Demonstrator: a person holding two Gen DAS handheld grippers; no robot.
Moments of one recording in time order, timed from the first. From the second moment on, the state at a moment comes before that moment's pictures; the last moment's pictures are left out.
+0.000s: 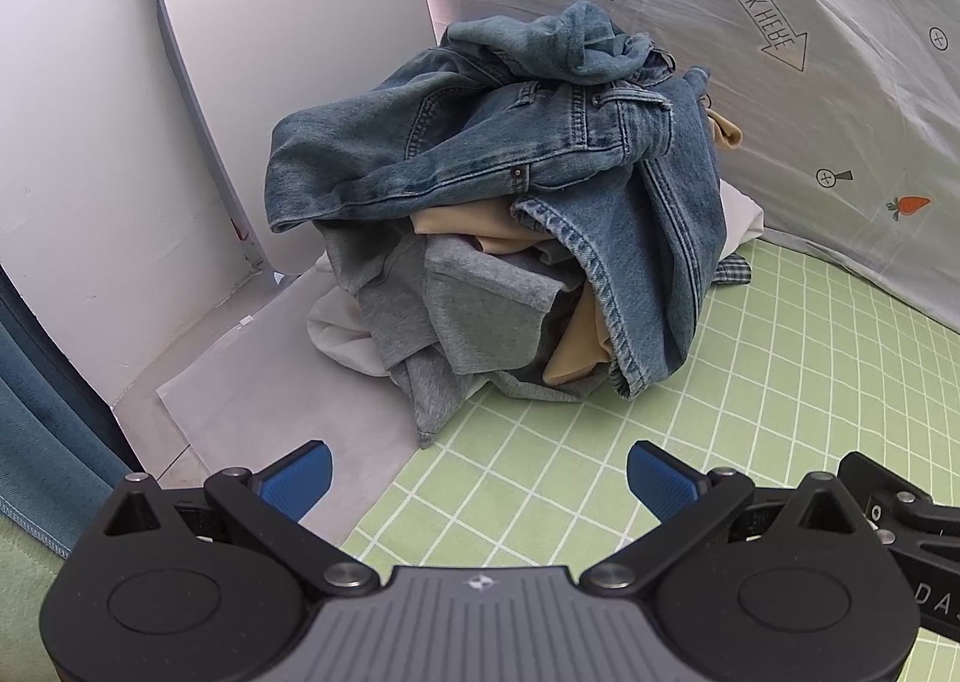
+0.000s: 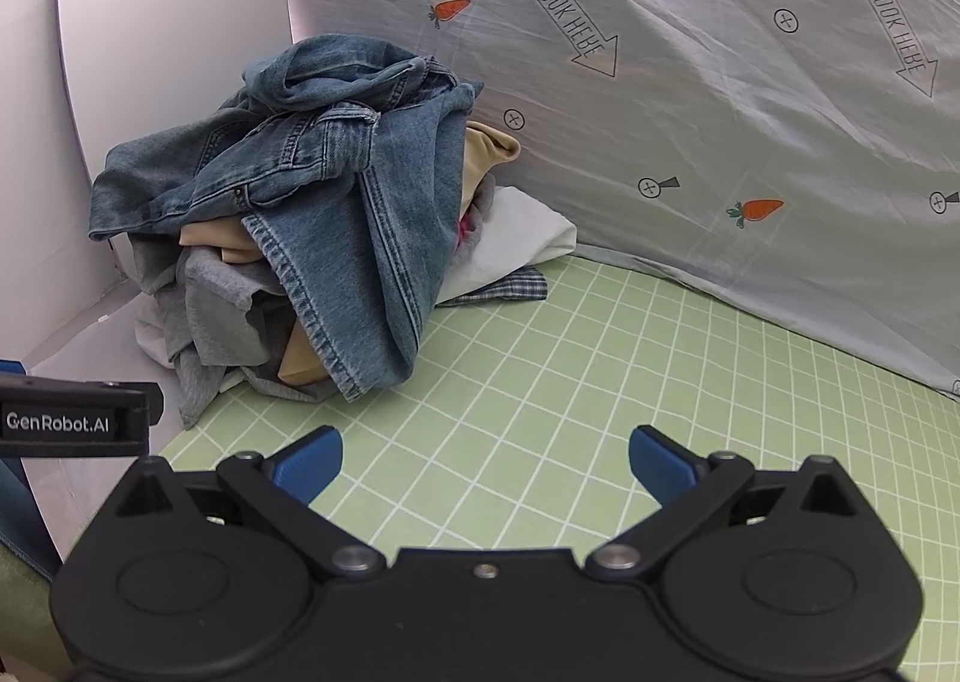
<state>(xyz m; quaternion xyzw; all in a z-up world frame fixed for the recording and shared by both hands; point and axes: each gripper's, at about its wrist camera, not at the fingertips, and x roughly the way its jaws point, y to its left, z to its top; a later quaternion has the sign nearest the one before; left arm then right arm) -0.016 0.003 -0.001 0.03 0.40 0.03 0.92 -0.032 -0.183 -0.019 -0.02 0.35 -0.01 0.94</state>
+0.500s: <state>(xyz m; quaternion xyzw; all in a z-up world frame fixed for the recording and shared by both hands) -0.019 0.003 0.001 0.04 0.40 0.03 0.91 -0.039 -0.183 -0.019 -0.02 0.35 -0.01 0.94</state>
